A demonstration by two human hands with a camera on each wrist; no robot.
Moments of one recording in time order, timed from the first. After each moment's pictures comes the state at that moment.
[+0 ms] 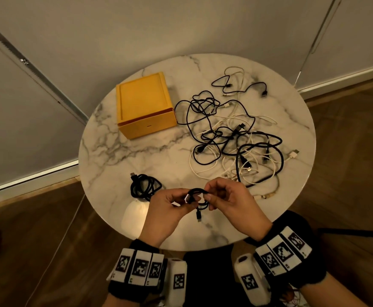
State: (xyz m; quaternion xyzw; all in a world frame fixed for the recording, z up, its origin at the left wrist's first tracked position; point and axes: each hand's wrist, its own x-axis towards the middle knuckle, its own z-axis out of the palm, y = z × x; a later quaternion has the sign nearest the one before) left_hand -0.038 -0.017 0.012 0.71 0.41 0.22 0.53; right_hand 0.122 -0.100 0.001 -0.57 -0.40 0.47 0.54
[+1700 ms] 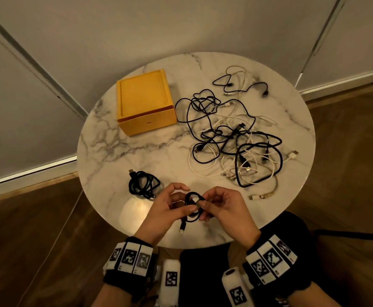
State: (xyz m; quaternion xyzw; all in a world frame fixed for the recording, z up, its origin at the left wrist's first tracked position) left_hand -0.047 -0.016 -0.015 0.54 0.39 0.20 0.71; right_hand 0.103 -0.104 -0.015 -0.58 -0.25 0.53 0.57
